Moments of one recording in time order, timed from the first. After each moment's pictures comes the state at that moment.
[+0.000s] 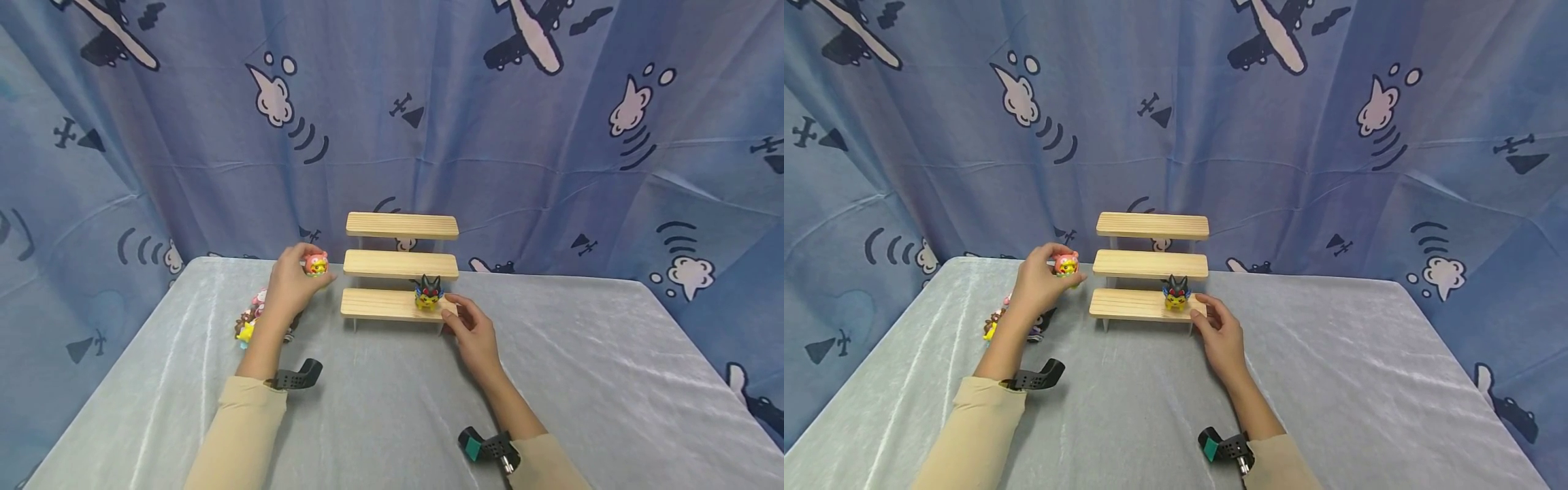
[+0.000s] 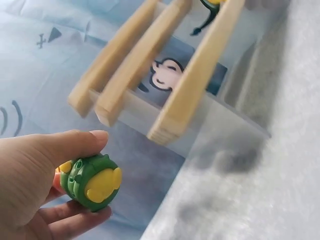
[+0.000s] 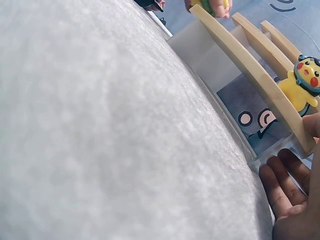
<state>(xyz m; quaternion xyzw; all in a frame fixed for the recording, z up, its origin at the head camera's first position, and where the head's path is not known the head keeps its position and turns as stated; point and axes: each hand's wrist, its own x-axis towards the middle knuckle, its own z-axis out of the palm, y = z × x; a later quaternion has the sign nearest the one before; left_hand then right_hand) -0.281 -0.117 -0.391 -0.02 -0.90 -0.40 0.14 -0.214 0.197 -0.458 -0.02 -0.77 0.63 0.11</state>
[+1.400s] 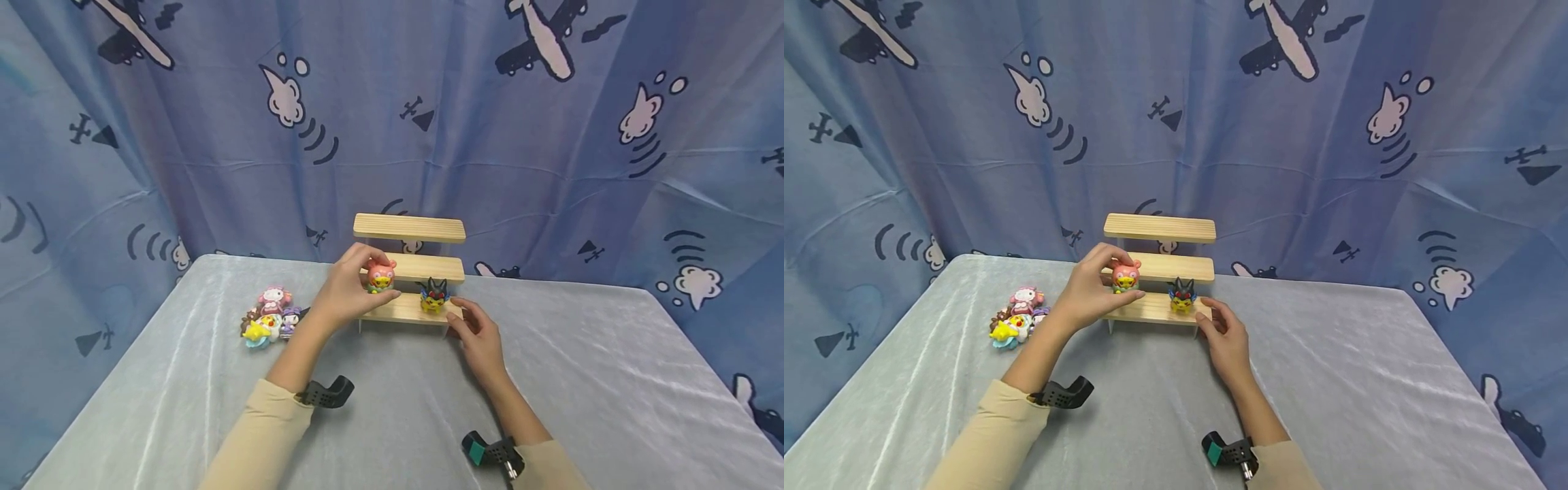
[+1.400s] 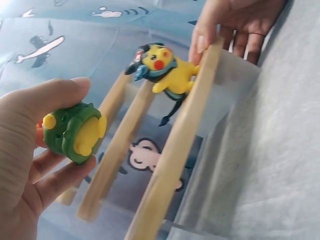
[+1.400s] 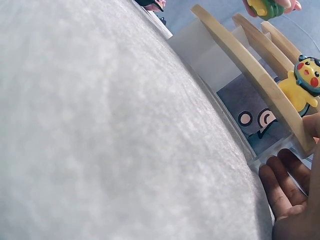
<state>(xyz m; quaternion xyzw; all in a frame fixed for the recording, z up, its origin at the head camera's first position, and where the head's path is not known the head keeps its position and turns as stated) -0.255 -0.057 -0.370 -0.27 -0.82 -0.49 0.14 -0.215 0.195 -0.458 -0.01 -0.77 0.63 0.11</state>
